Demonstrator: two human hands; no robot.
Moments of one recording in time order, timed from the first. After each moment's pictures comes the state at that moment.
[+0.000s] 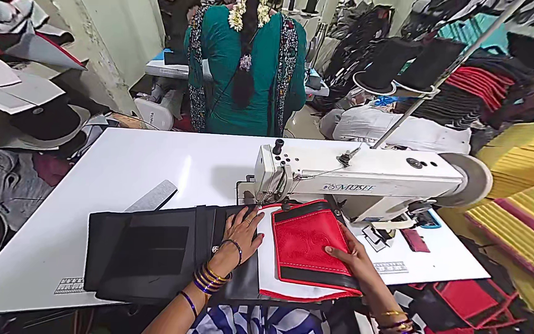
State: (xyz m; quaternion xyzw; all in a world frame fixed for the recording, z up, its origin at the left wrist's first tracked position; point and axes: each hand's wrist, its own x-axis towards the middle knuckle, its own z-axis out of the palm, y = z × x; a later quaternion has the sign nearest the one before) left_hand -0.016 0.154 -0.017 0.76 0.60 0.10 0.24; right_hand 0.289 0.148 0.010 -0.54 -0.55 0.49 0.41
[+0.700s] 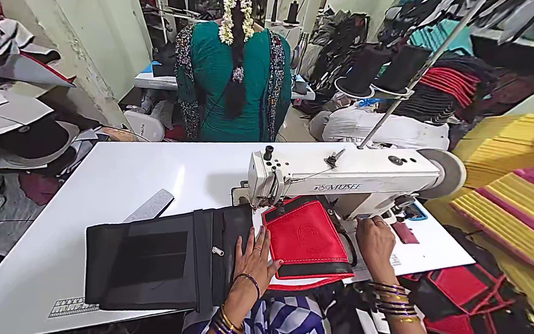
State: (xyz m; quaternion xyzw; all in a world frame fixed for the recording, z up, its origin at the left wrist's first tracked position) left_hand 0.035 0.105 -0.020 0.74 0.63 0.07 0.21; right_hand 0.336 0.194 0.001 -0.75 -0.62 -0.11 0.21
